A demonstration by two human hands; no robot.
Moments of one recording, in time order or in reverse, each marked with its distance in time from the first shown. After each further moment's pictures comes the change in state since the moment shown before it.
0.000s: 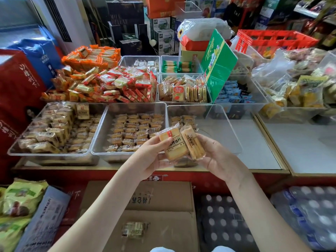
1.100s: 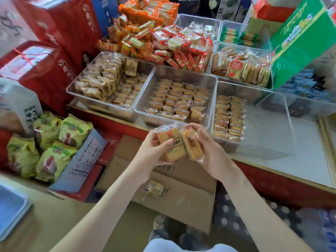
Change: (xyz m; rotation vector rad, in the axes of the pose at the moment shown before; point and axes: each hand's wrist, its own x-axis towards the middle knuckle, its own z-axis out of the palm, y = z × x) left_hand -0.064 -0.060 -0.083 0.104 0.501 0.126; right_hand 0.036 0.082 0.071 -0.667 -0.359 0.009
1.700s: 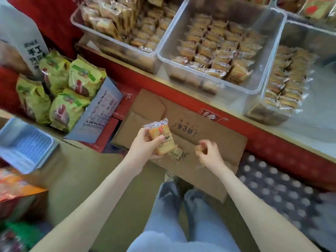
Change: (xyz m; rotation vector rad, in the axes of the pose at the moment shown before) left_hand 0.014 -0.122 -0.087 0.003 0.273 -0.273; right_hand 0.049 0.238 0.010 -0.592 0.105 0.415
